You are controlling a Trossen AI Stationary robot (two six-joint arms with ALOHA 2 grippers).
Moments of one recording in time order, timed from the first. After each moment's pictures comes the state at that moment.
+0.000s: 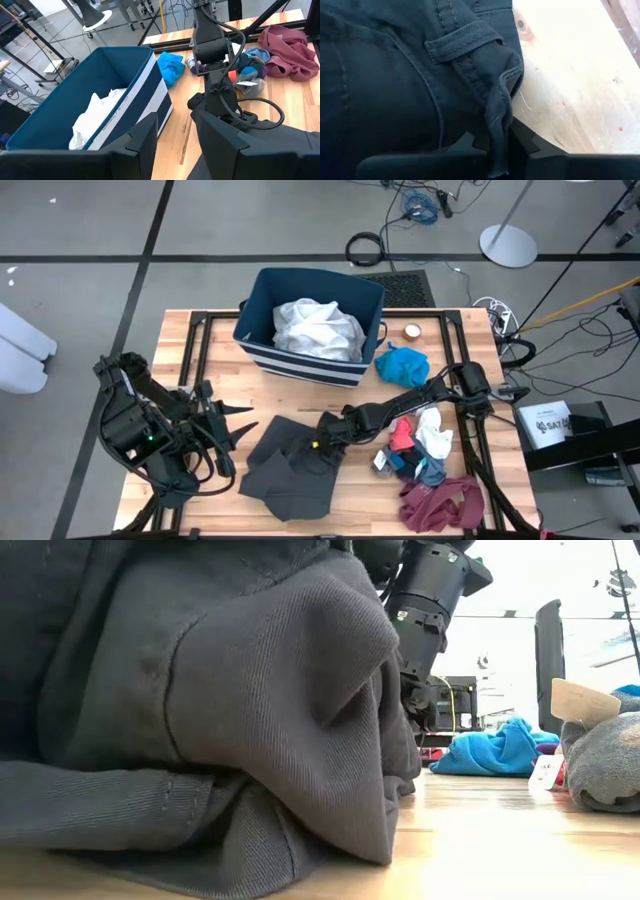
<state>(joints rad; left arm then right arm) -0.86 1.56 1.98 -1.56 -1.05 -0.73 0.25 2.04 1.32 -0.48 0.08 0.74</state>
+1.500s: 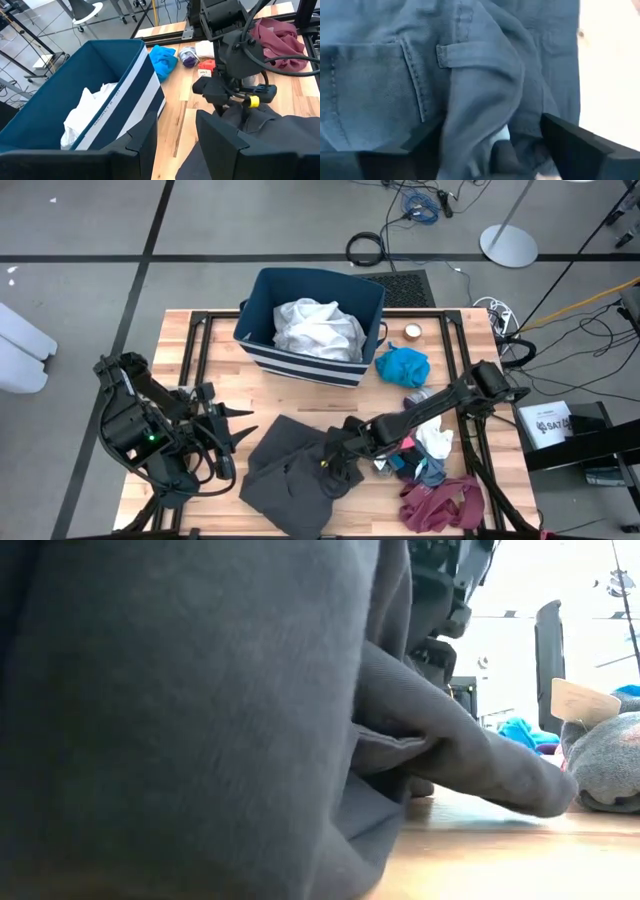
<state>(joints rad) -0.86 1.56 1.98 -1.55 -1.00 -0.73 0.38 1.90 1.32 -0.45 0.12 0.71</state>
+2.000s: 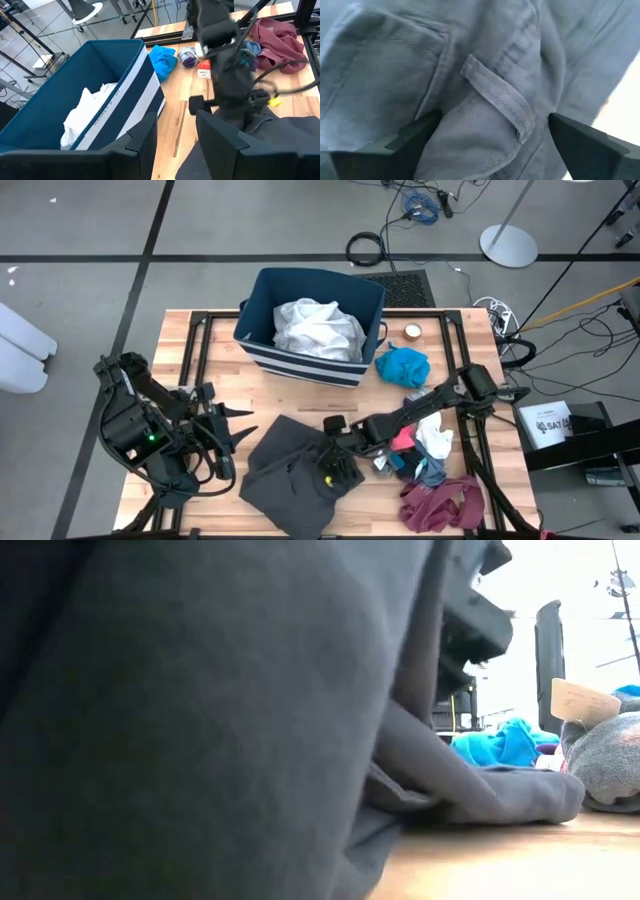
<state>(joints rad) -0.86 1.56 1.98 -1.55 -1.00 -0.73 0.32 2.00 1.32 -0.35 0.06 0.09</state>
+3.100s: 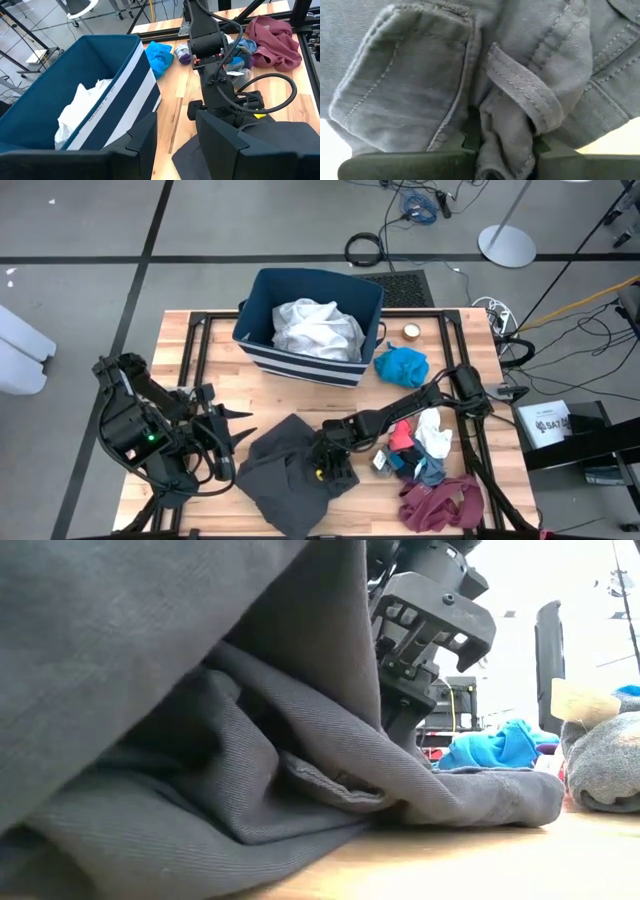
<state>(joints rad) -0.86 1.56 1.98 -1.55 -0.97 -0.75 0.27 2.15 1.33 -0.37 -0.14 0.20</state>
